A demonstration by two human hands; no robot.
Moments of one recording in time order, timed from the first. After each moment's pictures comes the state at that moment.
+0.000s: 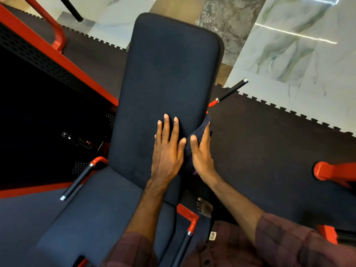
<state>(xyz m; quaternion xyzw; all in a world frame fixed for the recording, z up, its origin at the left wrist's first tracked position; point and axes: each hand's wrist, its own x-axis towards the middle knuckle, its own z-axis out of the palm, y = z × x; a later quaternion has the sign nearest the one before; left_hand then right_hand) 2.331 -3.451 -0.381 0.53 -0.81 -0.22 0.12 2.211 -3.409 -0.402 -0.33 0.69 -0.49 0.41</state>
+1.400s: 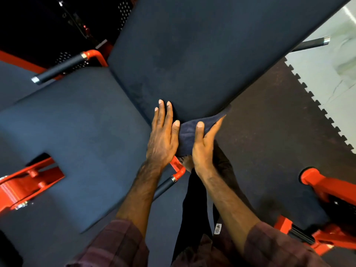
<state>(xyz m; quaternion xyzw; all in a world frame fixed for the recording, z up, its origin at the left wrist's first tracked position) 2.424 -3.295 -0.521 0.71 -0.59 -0.36 0.17 2.294 -3.283 -0.547 -0.35 0.73 -0.39 0.44</state>
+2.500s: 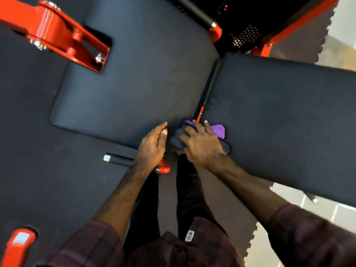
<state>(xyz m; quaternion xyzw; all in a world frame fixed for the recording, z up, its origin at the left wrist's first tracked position) 2.458 -3.162 -0.562 0.83 -0.13 -0.34 0.43 2.382 -3.340 -0.506 -0.95 0.01 0.30 0.03</state>
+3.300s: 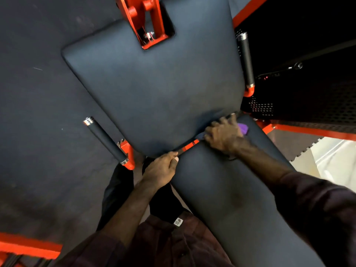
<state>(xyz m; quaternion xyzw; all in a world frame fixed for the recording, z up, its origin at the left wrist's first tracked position) 2.376 -3.264 -0.569 0.80 0.10 -0.41 0.43 2.538 -3.487 -0.520 -0.84 -0.23 0.43 -0.23</state>
